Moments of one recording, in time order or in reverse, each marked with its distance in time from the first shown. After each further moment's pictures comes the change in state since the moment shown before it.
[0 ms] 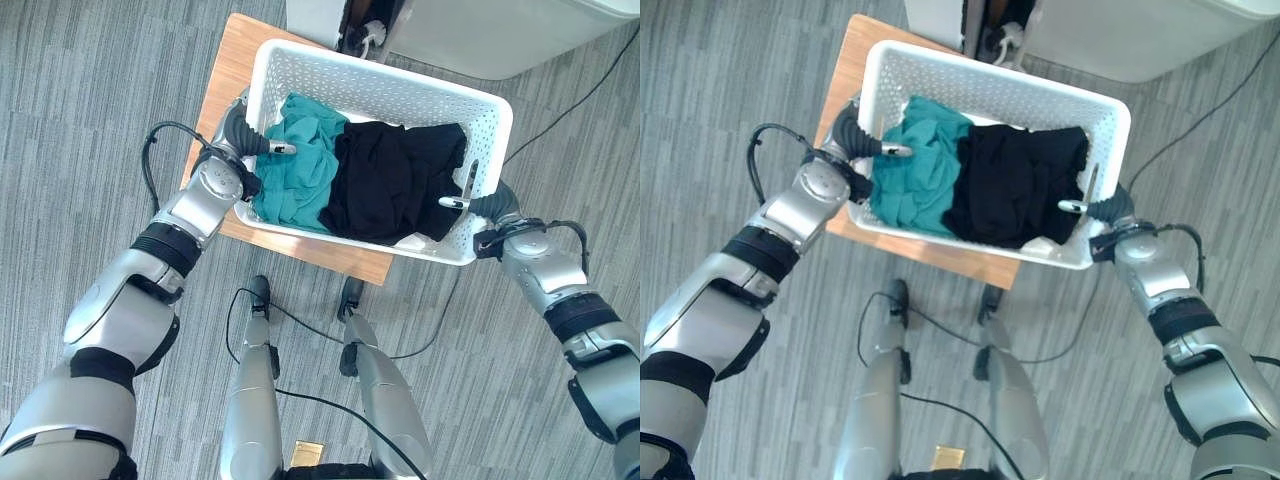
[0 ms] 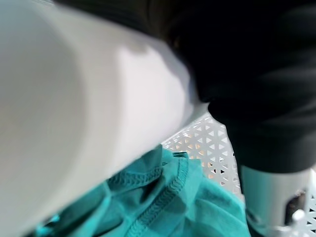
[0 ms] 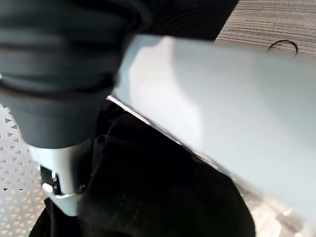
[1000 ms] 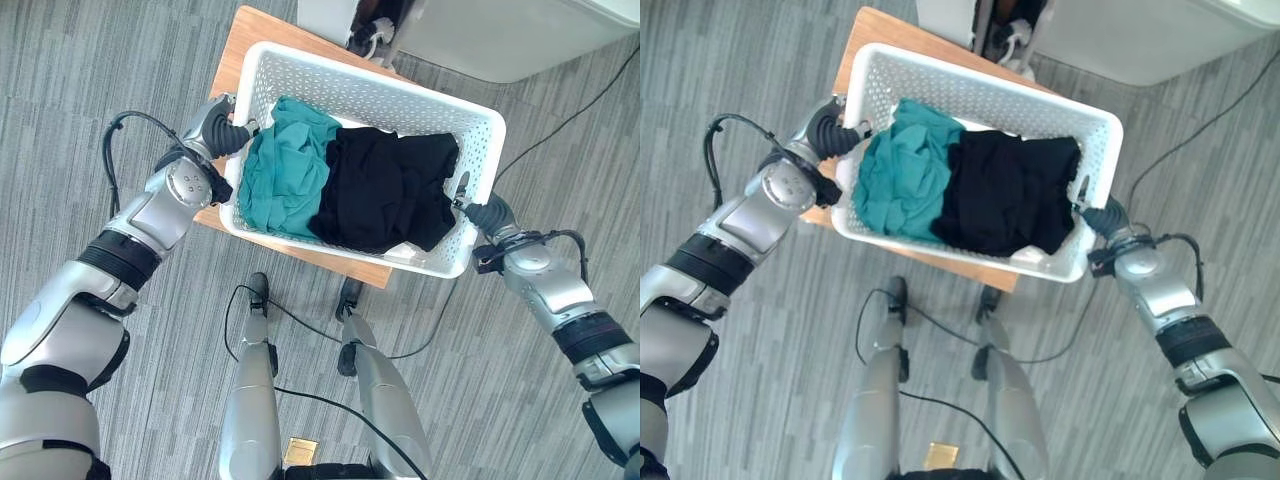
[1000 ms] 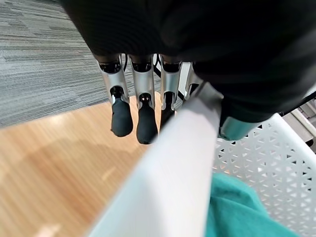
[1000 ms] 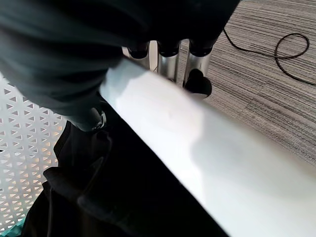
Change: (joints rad) left arm 0.080 0.220 -0.044 -0.251 0.154 0.007 -0.079; right arm 0.155 -0.049 -0.049 -0.225 -0.026 0.020 0.003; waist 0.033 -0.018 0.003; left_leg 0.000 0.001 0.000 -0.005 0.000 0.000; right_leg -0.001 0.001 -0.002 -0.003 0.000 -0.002
